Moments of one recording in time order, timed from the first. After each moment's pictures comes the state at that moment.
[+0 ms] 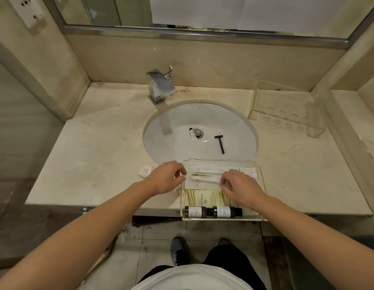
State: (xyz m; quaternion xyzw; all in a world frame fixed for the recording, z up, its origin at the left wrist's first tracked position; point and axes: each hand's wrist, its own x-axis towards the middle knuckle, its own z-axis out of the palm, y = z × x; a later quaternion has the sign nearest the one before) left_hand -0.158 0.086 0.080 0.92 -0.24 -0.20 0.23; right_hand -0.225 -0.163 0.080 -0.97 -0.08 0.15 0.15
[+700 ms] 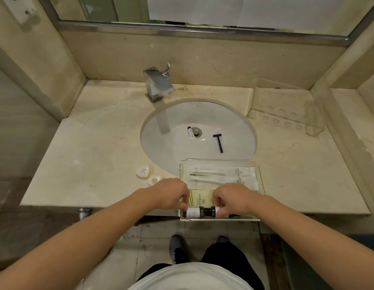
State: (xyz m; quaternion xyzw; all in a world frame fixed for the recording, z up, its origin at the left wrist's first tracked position) left_hand -0.182 0.071 0.083 0.87 -0.39 -0.30 0.07; right_hand -0.224 -0.152 0.083 -0.91 -0.20 0.34 0.08
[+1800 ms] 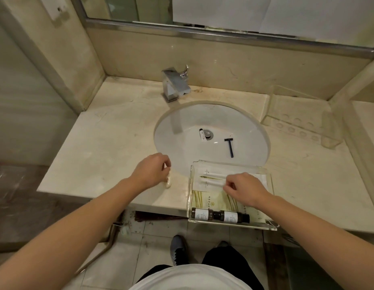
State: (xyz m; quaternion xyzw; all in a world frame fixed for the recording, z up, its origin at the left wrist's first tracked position) left_hand -0.148 0.136 0.081 0.96 -0.13 -0.14 0.20; right_hand -0.203 -0.153 0.085 -0.97 -0.09 0.21 0.13
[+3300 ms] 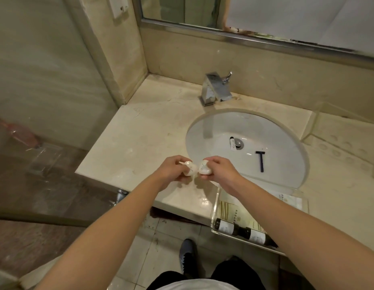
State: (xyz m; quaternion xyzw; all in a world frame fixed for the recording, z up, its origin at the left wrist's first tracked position) left_hand -0.147 0.157 0.075 0.69 0.20 -0.25 0.64; right_hand -0.135 -0.012 0.087 -0.70 0.17 0.27 0.64
